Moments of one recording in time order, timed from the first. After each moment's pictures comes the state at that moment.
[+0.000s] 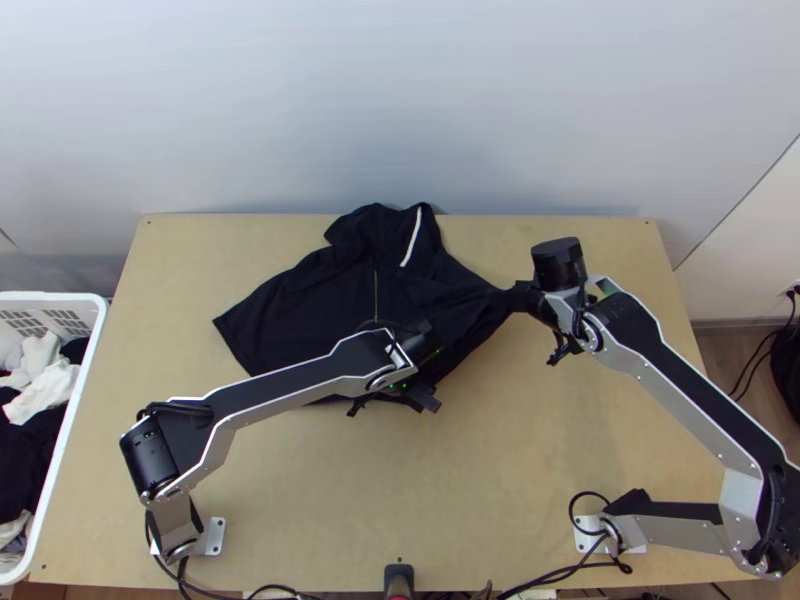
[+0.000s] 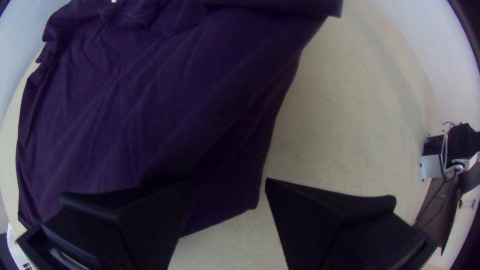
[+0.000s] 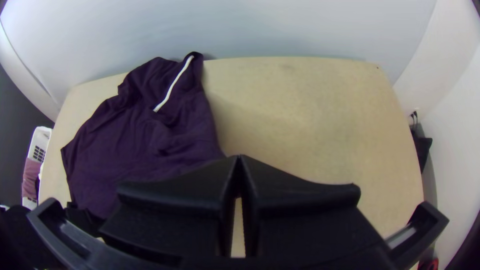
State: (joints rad) left arm -0.94 1.91 1.49 -0.73 -0.07 -0.33; right arm 0.50 1.40 1.21 -0.60 0.24 0.42
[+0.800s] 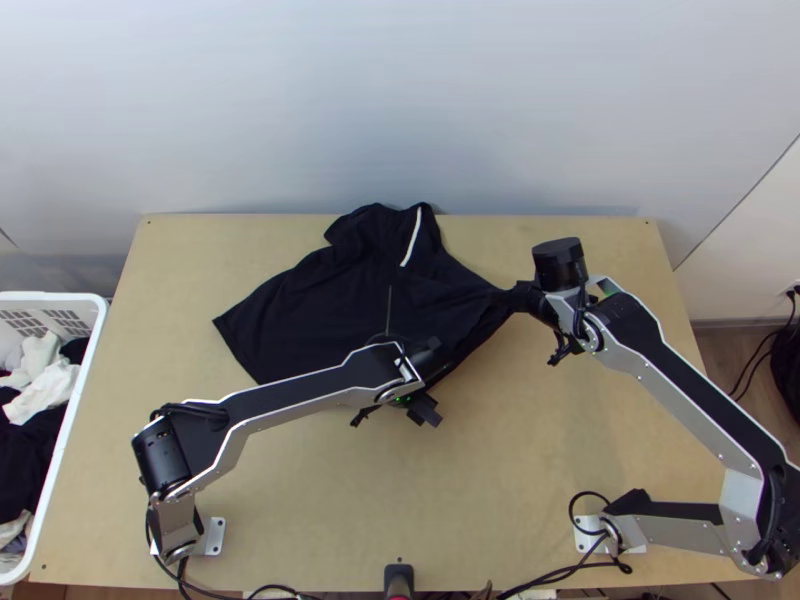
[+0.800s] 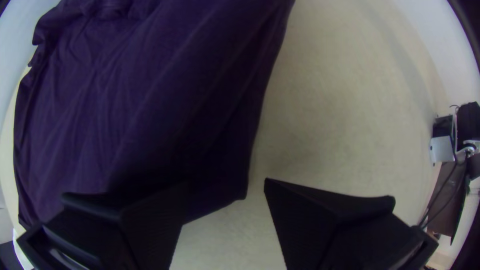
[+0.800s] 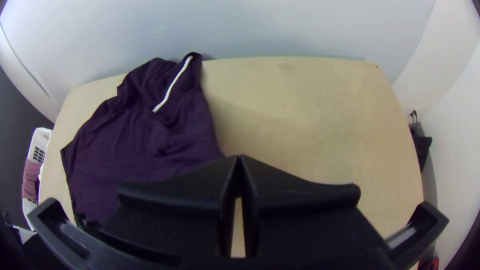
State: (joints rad) left arm -0.99 1.95 1.47 -0.73 -0.09 -0.32; right arm 0.49 1.40 1.20 -0.60 0.24 0.42
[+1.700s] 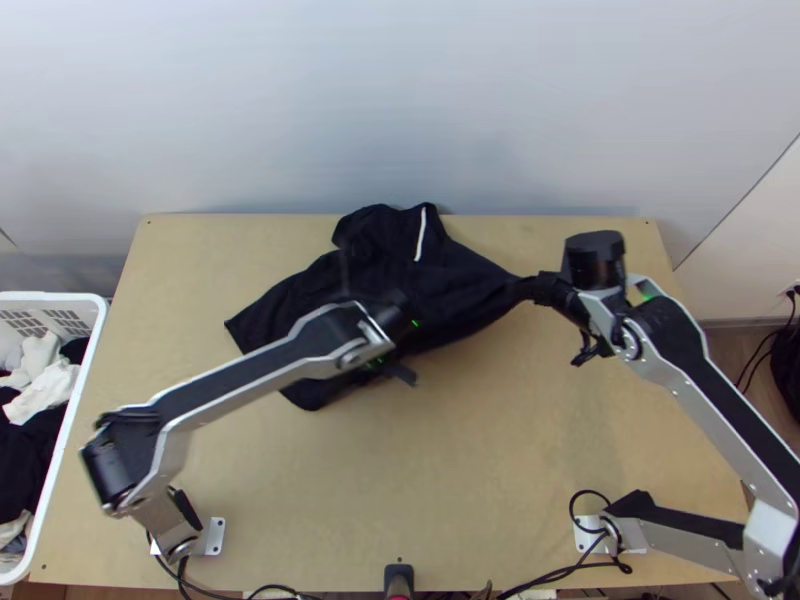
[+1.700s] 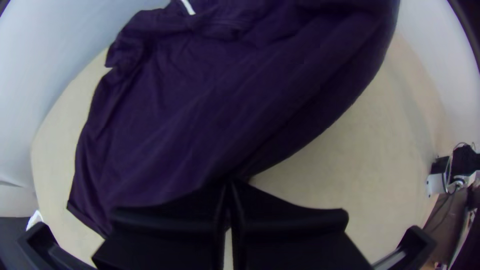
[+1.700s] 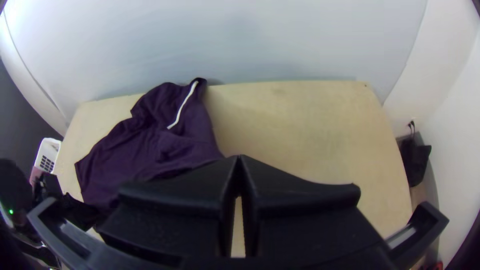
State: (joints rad) left arm -0.88 1.79 1.55 -0.89 -0.23 -0.31; right arm 0.46 1.29 1.26 -0.67 0.24 0.38
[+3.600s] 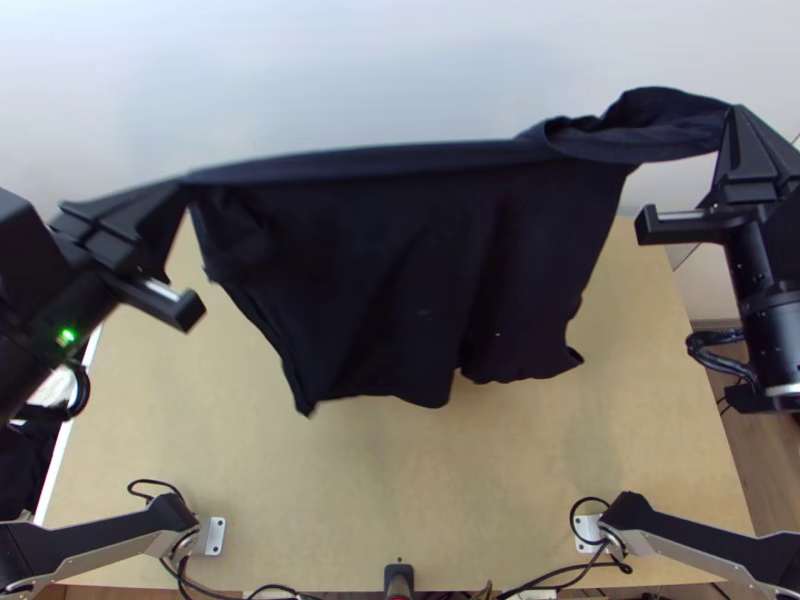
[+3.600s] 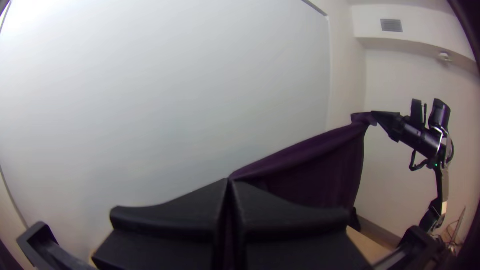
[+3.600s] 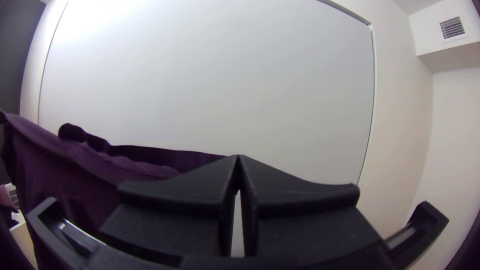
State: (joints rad) left arm -0.70 1.22 2.21 -0.95 -0.42 -0.06; right arm 0.73 1.14 1.92 -0.41 0.85 -0.38
